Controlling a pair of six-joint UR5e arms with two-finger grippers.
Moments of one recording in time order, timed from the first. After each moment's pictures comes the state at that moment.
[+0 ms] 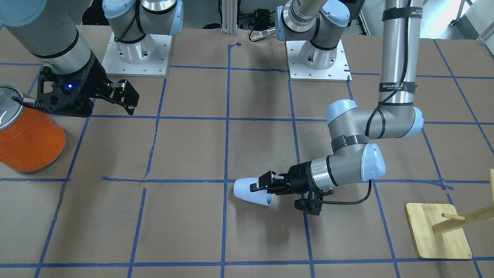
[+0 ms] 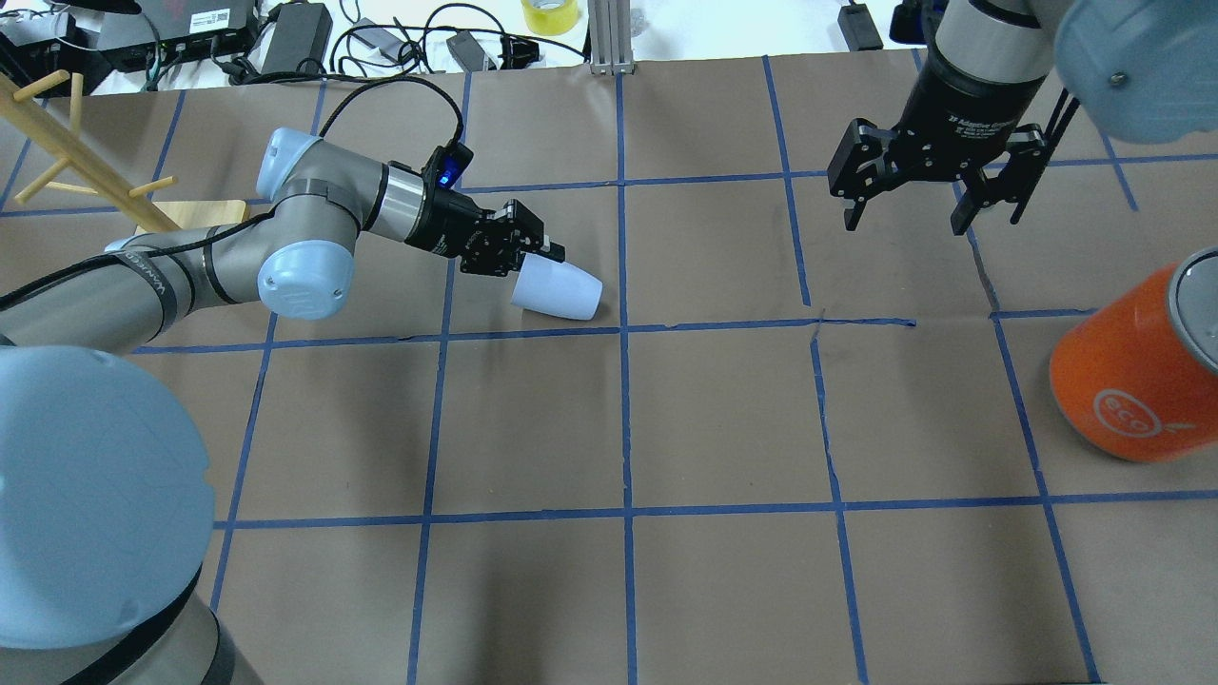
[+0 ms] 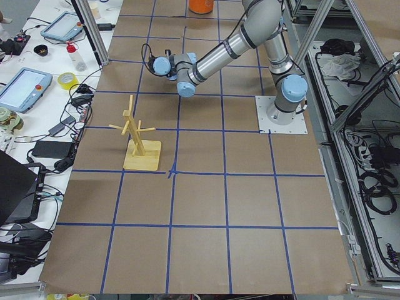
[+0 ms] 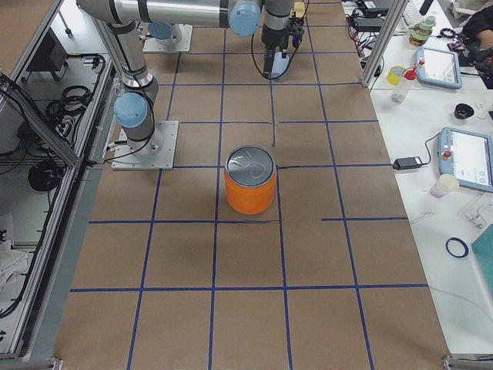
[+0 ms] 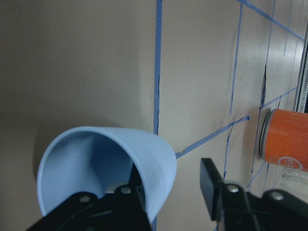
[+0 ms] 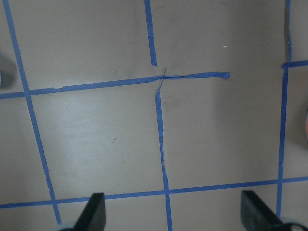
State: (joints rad) left arm -1.48 -2.10 -1.78 -0.95 0.69 0.13; right arm 1.53 -1.50 1.55 -1.52 -1.56 0.06
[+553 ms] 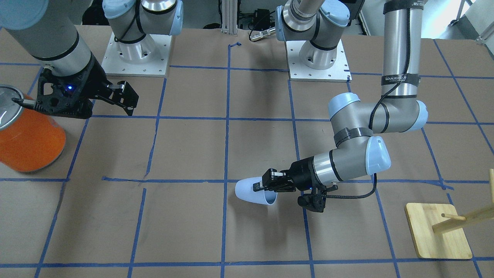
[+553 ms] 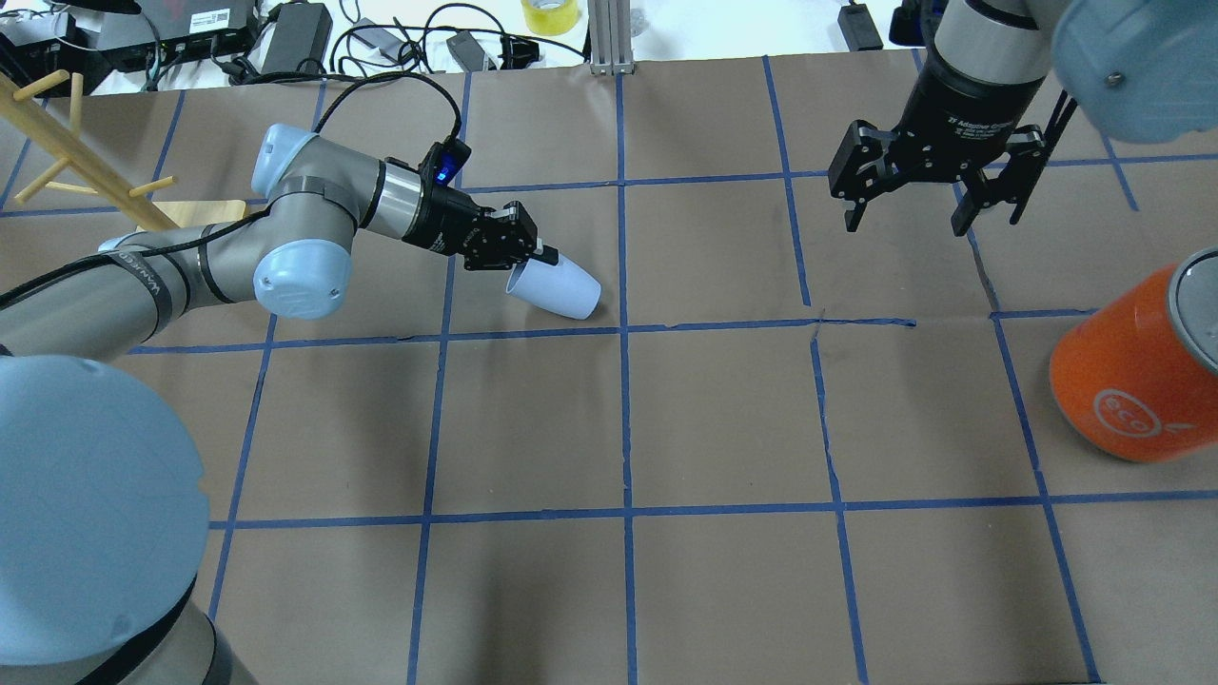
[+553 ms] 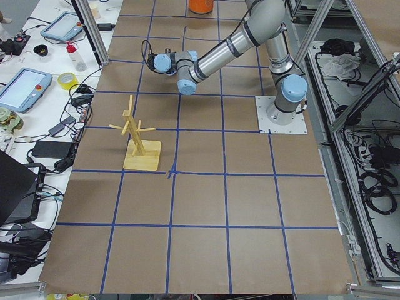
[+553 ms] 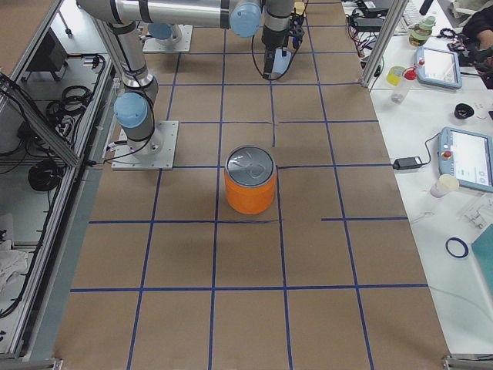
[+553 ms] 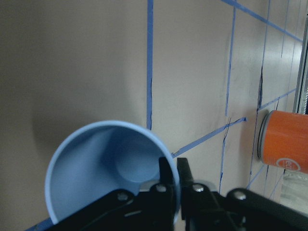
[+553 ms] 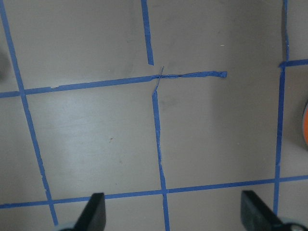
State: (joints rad) left arm -1.48 -2.06 -1.78 -0.94 0.69 0.09; right arm 1.53 -1.50 1.55 -1.52 -1.56 0.06
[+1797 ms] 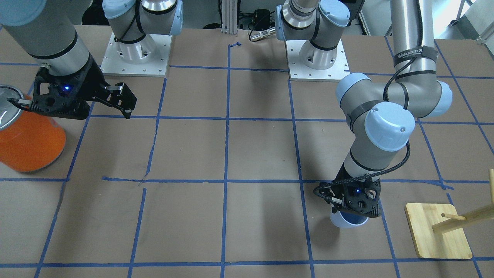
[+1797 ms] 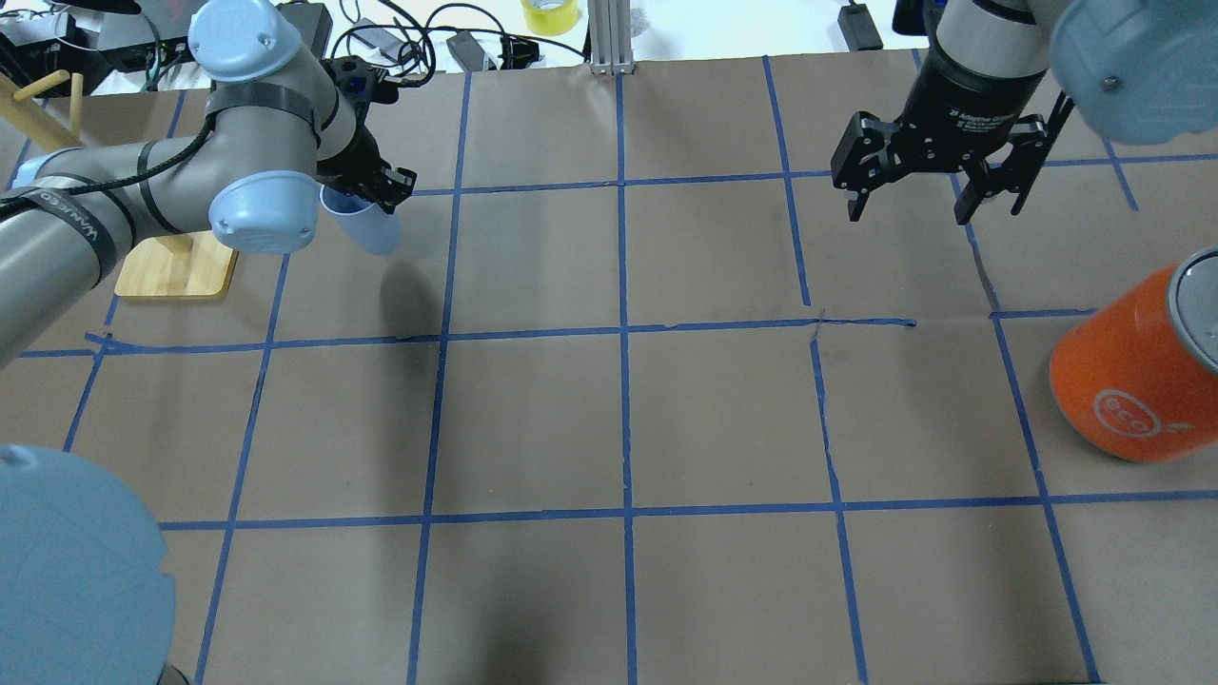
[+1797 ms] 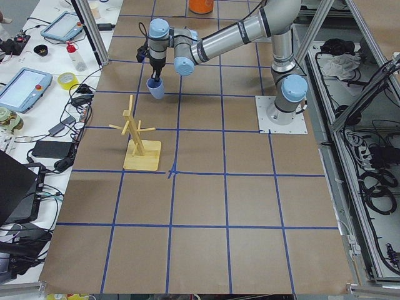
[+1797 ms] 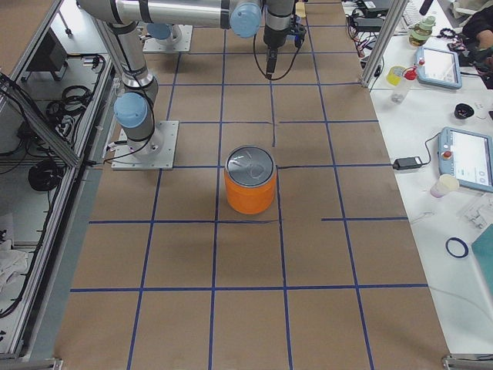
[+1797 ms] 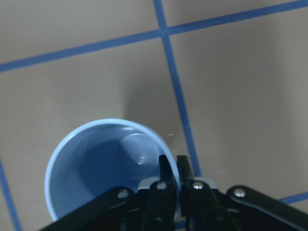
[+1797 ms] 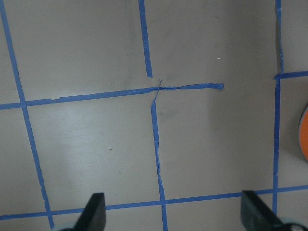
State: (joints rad) left arm -1.50 -2.00 -1.65 -0.83 1.58 0.32; right arm 1.53 -1.50 1.55 -1.56 -1.57 0.06
